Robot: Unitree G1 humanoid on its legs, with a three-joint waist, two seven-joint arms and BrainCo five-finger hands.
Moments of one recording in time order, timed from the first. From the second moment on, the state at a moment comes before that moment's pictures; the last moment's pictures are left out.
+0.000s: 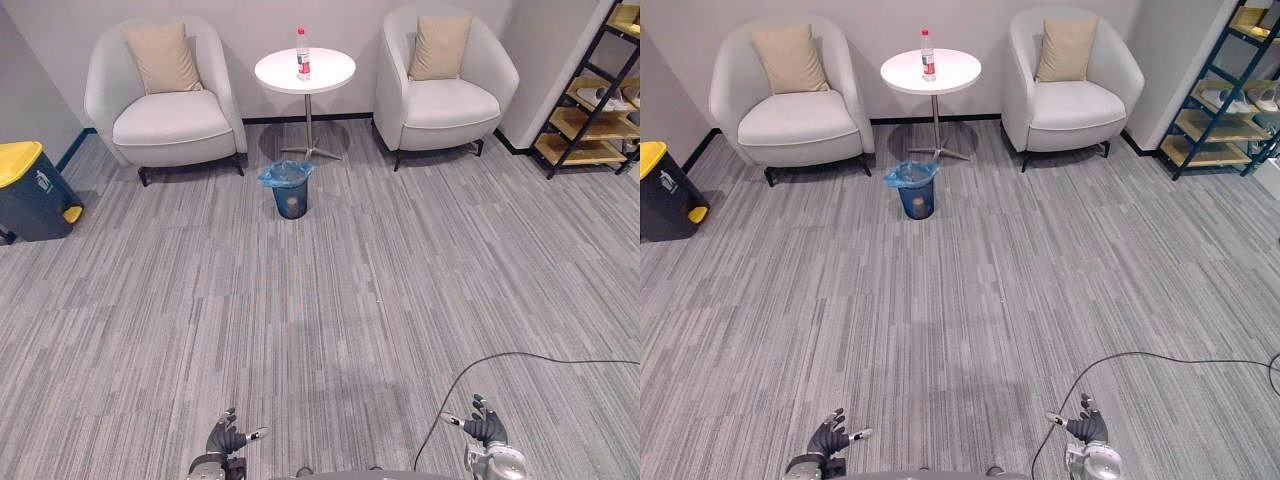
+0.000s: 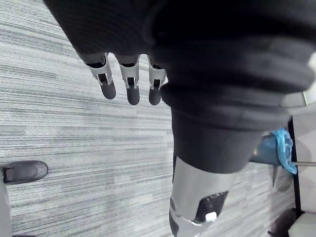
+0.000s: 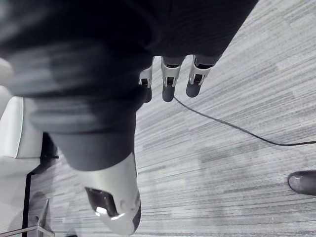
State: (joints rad) left arm 0.14 0.15 0.00 0.94 -0.11 -0.16 0.04; right arm 0.11 -0.14 -0.22 0.88 0.05 -0.14 -0.06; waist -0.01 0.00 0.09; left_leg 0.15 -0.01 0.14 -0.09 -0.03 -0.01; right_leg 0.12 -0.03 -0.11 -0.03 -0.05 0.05
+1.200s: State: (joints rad) left arm 0.08 0.12 -0.07 0.79 -0.15 -0.16 0.07; right arm 0.05 -0.17 -0.14 0.78 0.10 -0.15 -0.08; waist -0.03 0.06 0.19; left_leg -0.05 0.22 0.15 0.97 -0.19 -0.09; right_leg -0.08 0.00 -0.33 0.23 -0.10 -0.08
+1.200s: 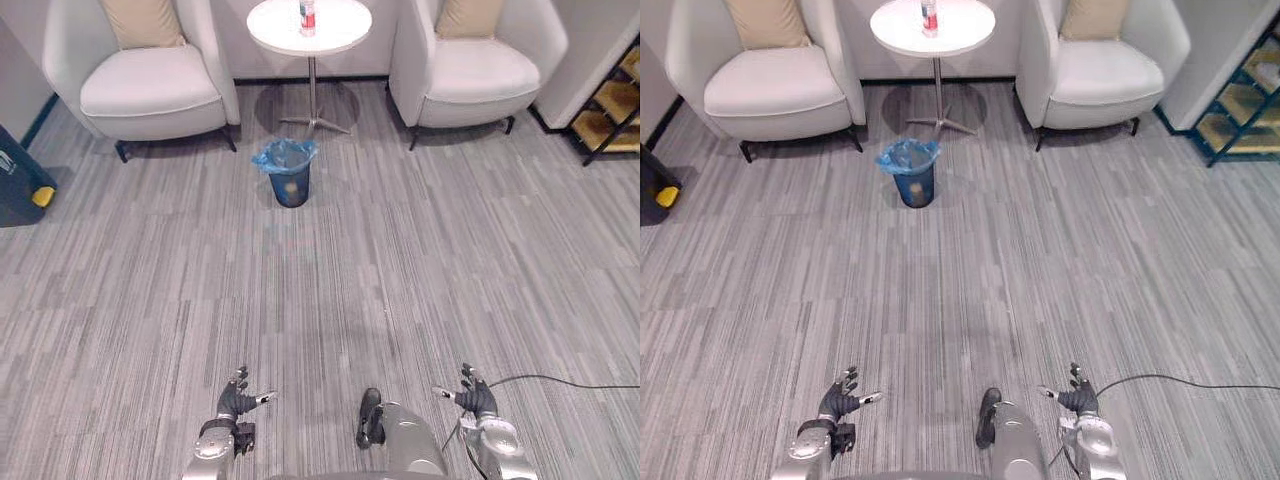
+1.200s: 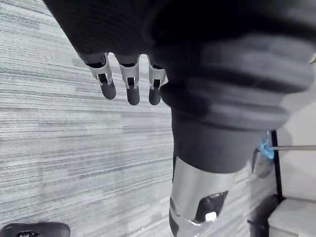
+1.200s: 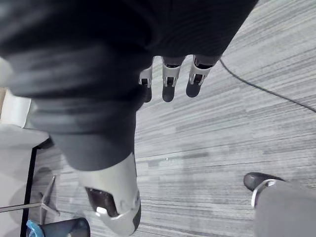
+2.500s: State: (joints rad) left arm 0.06 0.09 -0.07 0.84 -0.17 -0.16 0.07; right arm 0.07 -0.18 -0.10 0.87 0.11 -0.15 -0.09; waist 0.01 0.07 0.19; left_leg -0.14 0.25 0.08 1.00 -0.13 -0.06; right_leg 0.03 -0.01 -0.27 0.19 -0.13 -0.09
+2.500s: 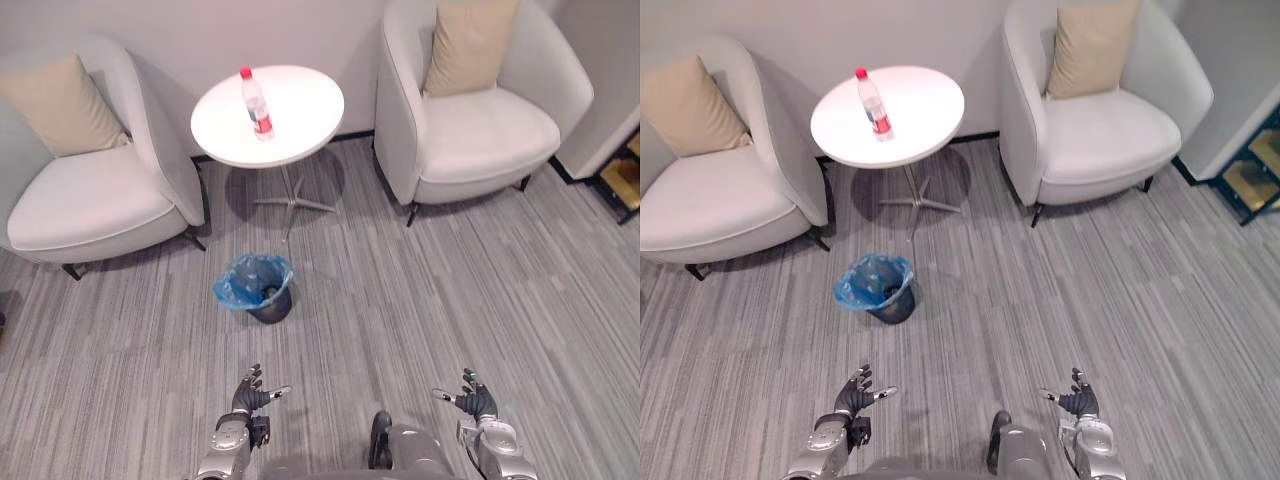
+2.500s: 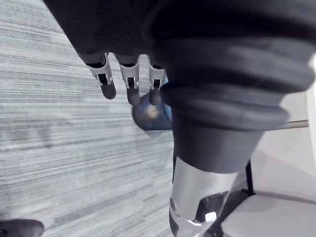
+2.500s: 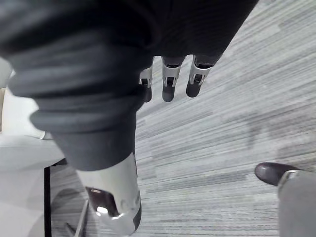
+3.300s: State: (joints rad) left arm 0.10 0.14 -0.10 0.82 -0.17 -0.16 0.07; right arm 0.04 -0.16 -0.11 0.90 0.08 -0.14 -0.08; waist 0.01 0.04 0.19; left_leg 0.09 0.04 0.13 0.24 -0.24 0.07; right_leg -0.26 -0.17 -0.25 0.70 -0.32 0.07
